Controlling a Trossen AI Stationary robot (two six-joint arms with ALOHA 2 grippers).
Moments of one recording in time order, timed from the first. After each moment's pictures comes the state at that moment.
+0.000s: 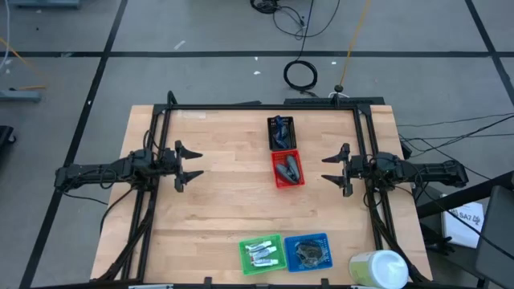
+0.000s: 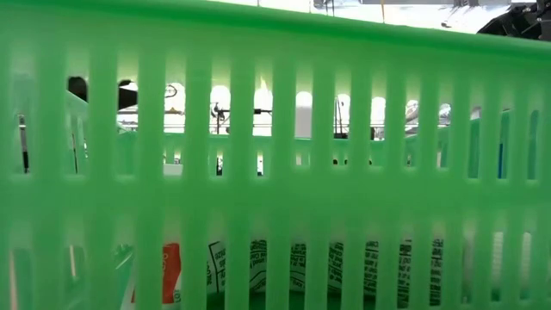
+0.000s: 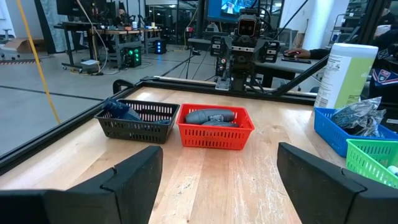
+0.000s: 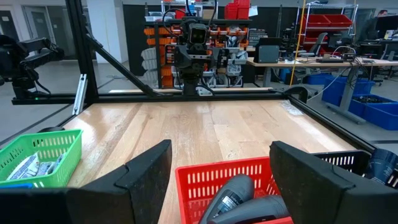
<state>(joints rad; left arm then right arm) 0.09 0.10 0.02 0.05 -0.03 -0.06 0.01 0.05 0.02 0.04 0.05 0.01</state>
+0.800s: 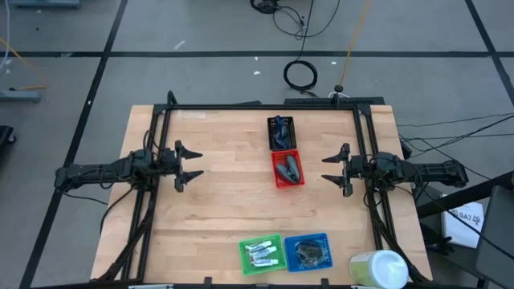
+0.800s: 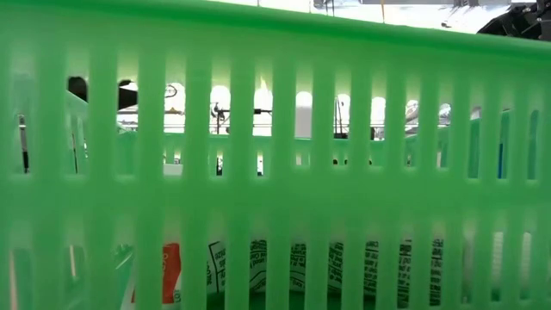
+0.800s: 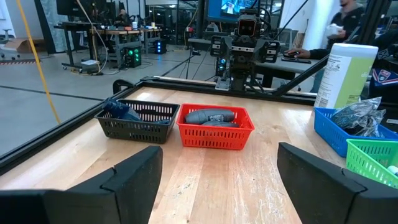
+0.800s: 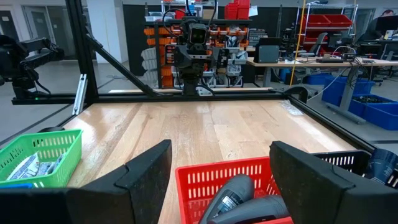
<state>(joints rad) 0.09 0.10 0.02 0.05 -0.03 -0.06 0.01 0.05 0.02 0.04 0.05 0.01</state>
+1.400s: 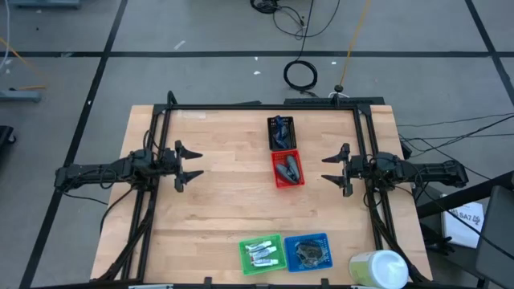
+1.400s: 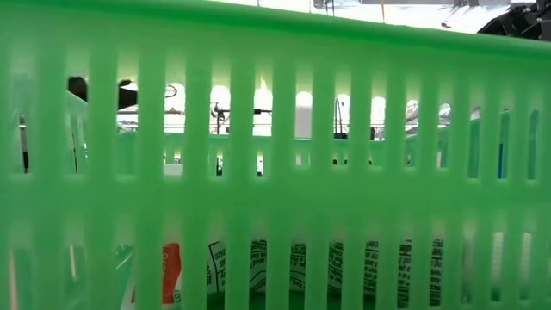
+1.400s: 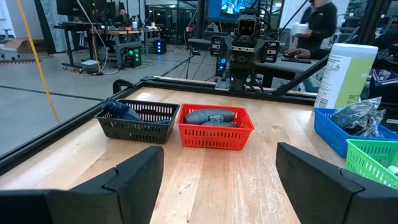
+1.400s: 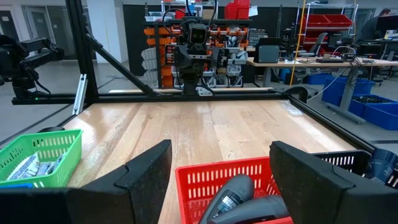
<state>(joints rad) 0.09 0.10 0.02 0.05 -0.03 -0.06 0.01 0.05 0.02 0.04 0.05 0.01</state>
